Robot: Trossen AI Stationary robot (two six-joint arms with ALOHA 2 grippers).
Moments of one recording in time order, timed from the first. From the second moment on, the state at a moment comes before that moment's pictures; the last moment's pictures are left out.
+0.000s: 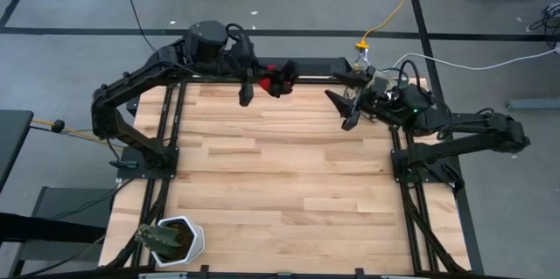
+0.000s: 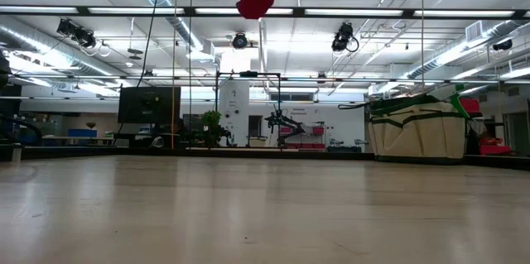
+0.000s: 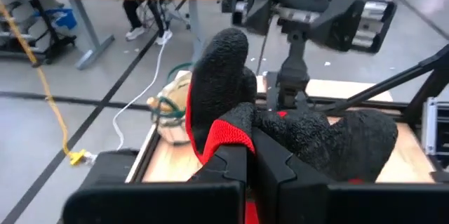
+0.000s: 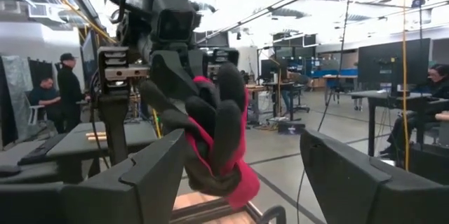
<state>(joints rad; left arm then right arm) 0.35 1.48 1.82 -0.66 0.18 0.09 -0.10 0.96 0.84 0.40 0.26 -0.04</state>
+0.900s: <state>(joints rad) 0.36 1.54 1.82 -0.50 0.31 0.09 -0.19 1.04 1.06 0.21 0.03 0.04</state>
